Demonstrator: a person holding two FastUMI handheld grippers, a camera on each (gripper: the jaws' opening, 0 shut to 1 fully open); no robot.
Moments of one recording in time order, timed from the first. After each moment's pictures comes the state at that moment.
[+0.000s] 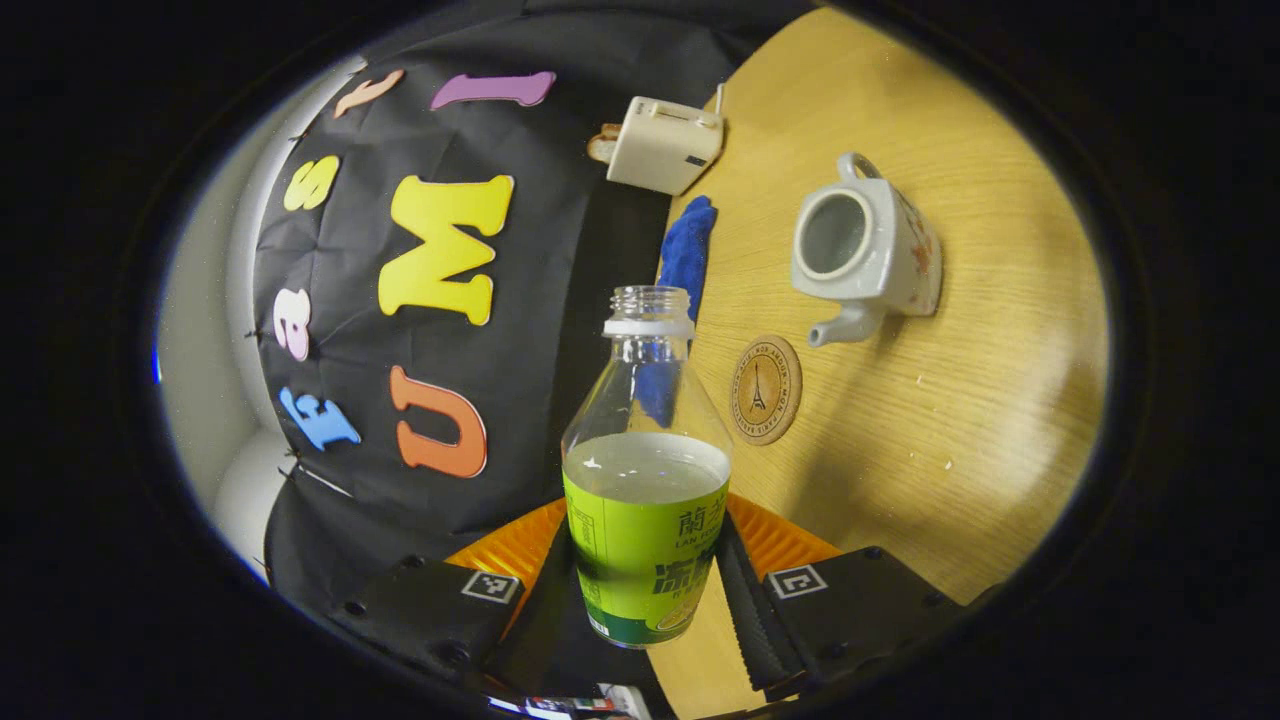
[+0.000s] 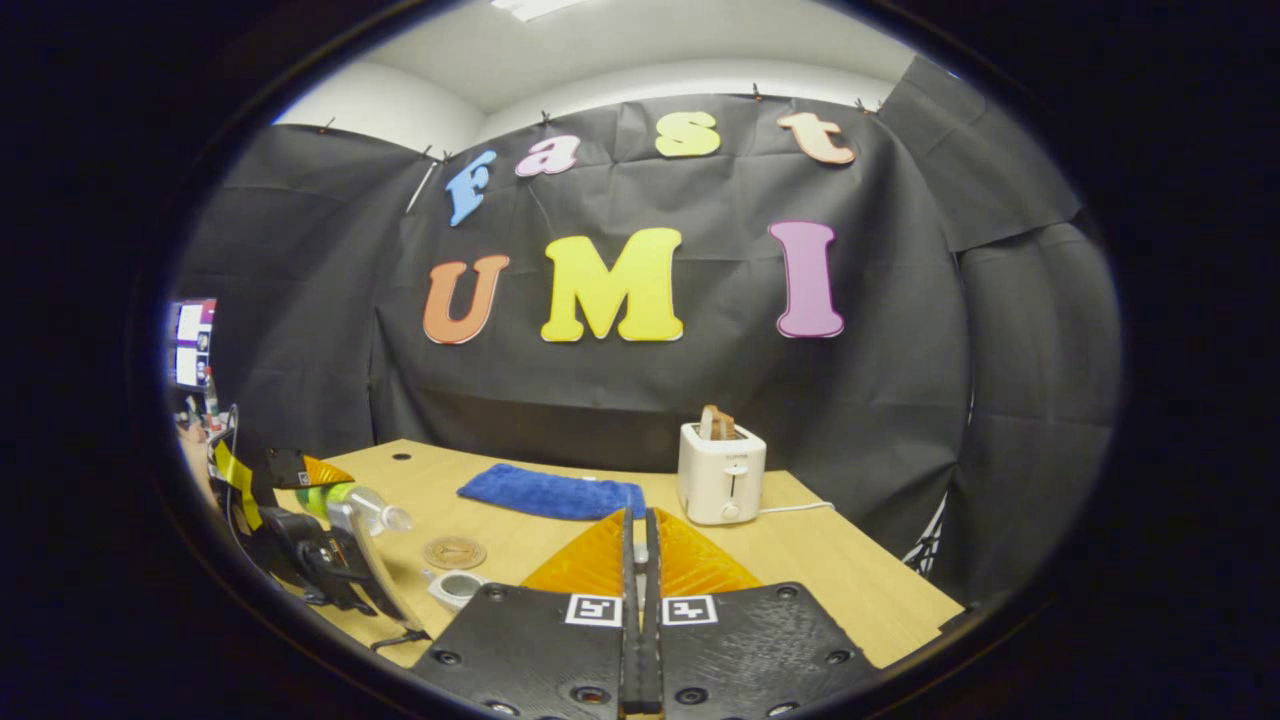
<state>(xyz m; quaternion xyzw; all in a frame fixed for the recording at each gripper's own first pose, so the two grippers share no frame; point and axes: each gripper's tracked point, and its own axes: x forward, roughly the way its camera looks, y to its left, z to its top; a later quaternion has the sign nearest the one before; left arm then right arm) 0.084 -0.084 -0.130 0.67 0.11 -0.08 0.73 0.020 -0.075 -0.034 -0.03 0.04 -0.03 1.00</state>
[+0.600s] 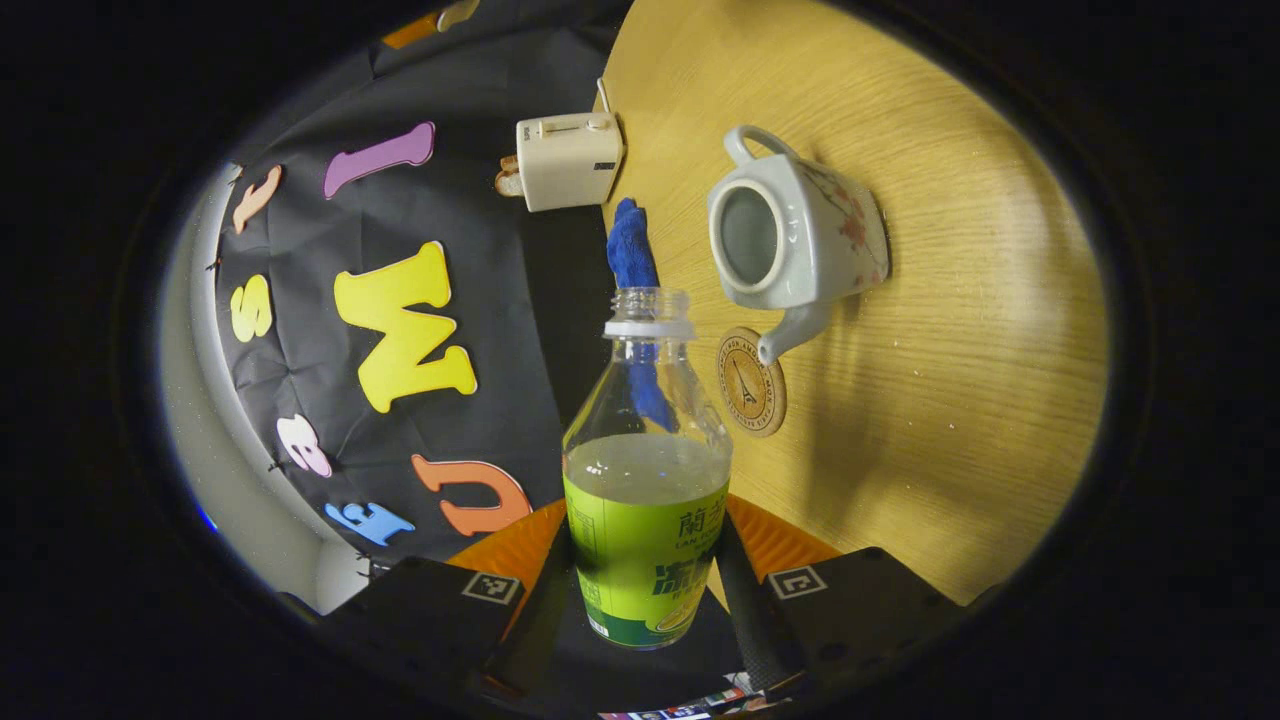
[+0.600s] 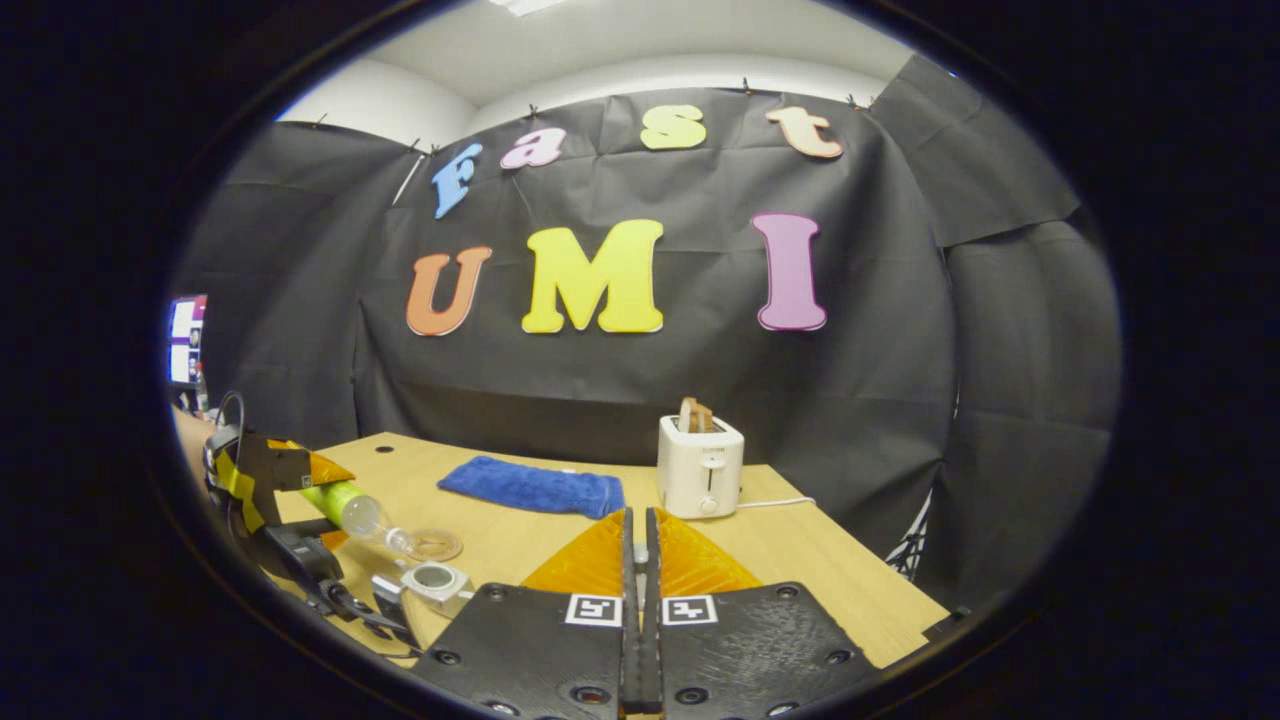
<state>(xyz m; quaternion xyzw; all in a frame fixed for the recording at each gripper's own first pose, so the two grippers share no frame) 0.086 -0.109 -0.112 0.79 0.10 -0.07 0.61 0.018 -0.098 -0.036 -0.04 0.05 -0.05 1.00</state>
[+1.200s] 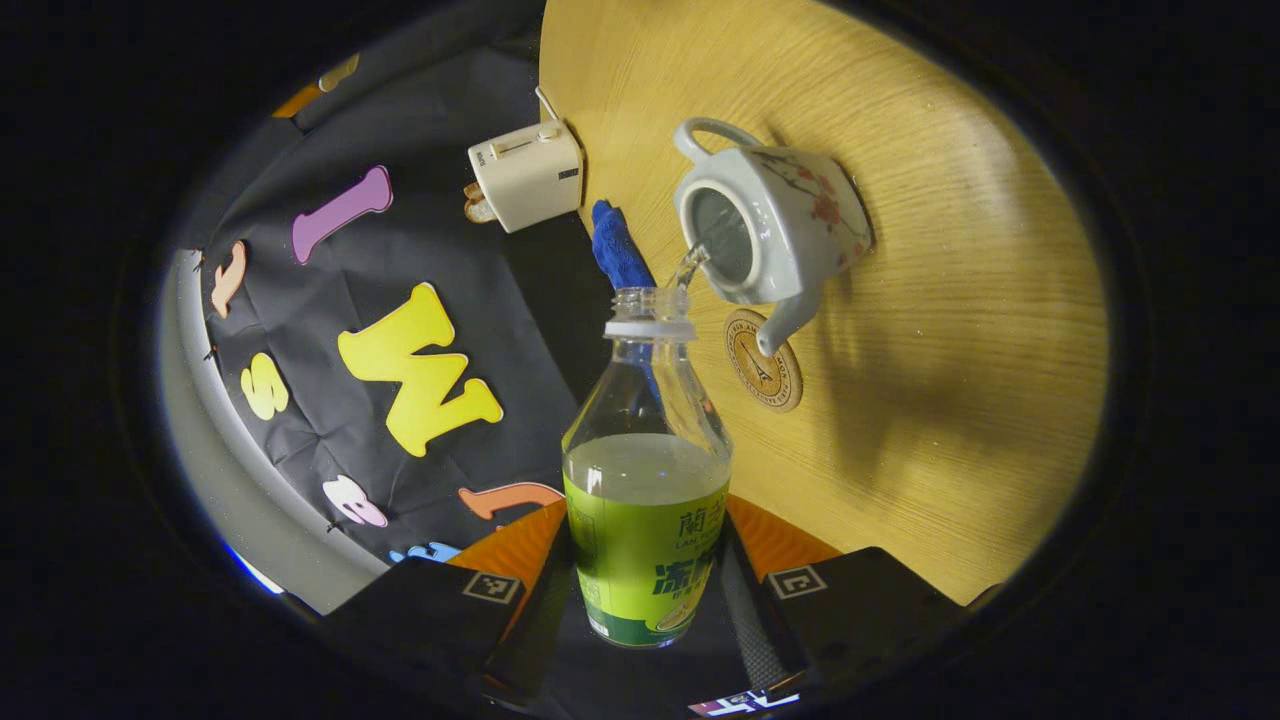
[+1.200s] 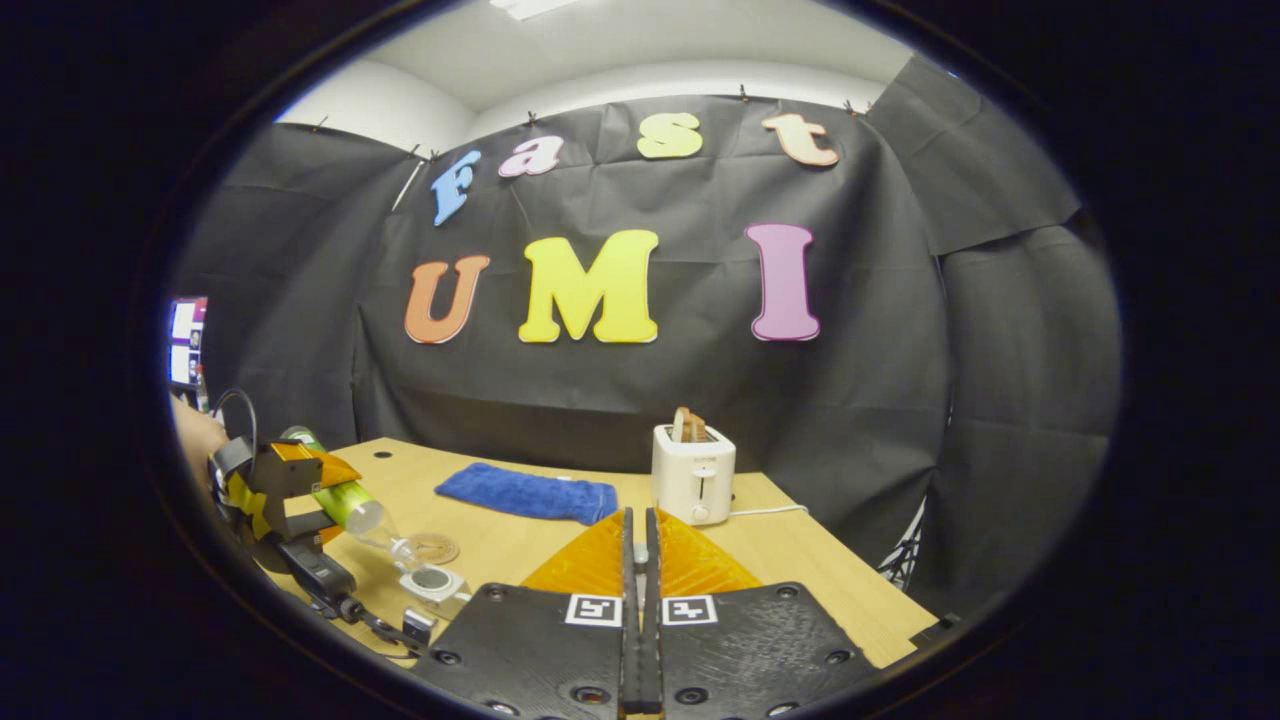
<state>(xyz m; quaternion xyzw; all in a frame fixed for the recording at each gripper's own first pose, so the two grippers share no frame) 0.085 -0.126 -0.100 0.84 0.09 -0.05 0.53 0.011 -0.107 -0.024 -0.04 0.04 -0.05 1.00</state>
